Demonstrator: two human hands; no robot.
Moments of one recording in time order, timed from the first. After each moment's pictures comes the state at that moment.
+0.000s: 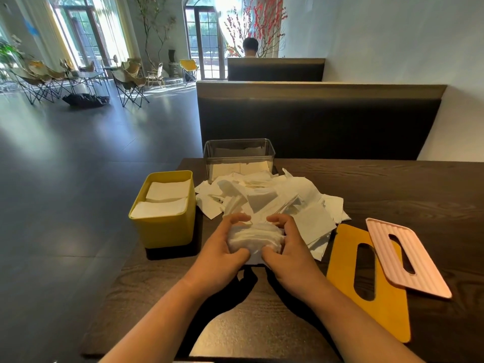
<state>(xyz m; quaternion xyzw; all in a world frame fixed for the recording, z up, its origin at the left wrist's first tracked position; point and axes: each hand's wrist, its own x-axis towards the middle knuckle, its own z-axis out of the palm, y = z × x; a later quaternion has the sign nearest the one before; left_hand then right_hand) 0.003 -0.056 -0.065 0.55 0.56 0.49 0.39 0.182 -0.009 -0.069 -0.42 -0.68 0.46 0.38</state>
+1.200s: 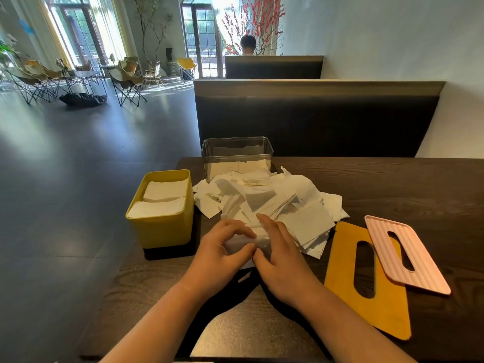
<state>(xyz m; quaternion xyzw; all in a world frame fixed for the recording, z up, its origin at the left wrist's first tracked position) 0.002 -0.056 -0.067 0.63 0.53 0.50 0.26 0.177 -0.016 -0.072 -0.43 -0.80 0.30 0.29</state>
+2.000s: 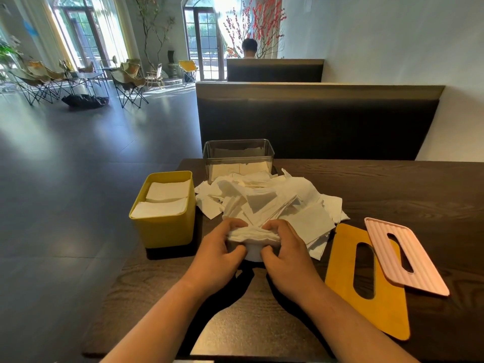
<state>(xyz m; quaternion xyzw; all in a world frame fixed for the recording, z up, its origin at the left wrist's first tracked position) 0.001 -0.058 -0.061 0.58 0.58 0.47 0.32 0.180 -0.012 -0.070 -0.45 -0.75 0.31 0.38</state>
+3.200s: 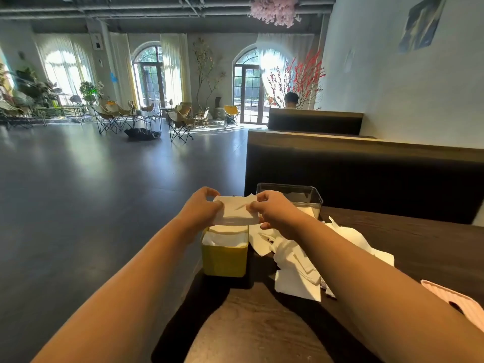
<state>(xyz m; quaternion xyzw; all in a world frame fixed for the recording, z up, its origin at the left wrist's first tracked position) -0.161 -0.033 0.059 0.42 0.71 0.50 0.26 0.014 0.056 0.071 -0.42 -0.74 0.46 0.25</state>
